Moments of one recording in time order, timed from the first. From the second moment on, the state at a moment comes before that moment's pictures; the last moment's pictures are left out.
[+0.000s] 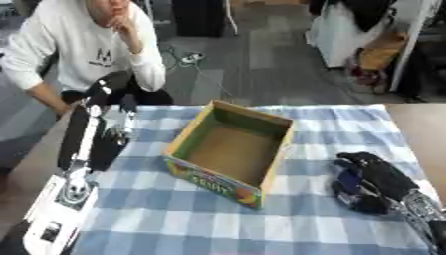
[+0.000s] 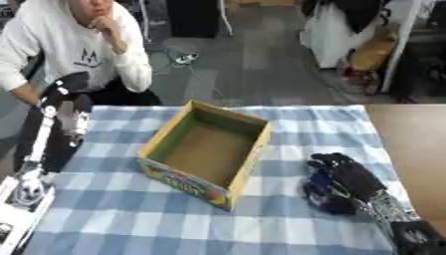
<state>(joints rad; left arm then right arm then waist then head) -0.48 0.37 -0.15 -1.52 -0.49 -0.21 0.36 -0.67 -0.46 0.13 -0.71 1.40 -0.42 -0.34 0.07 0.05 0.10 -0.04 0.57</state>
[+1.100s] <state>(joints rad) -0.48 0.37 -0.15 -1.52 -0.48 -0.21 0.36 -0.66 -0.45 0.12 -0.71 1.39 -0.38 -0.54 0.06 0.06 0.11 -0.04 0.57</state>
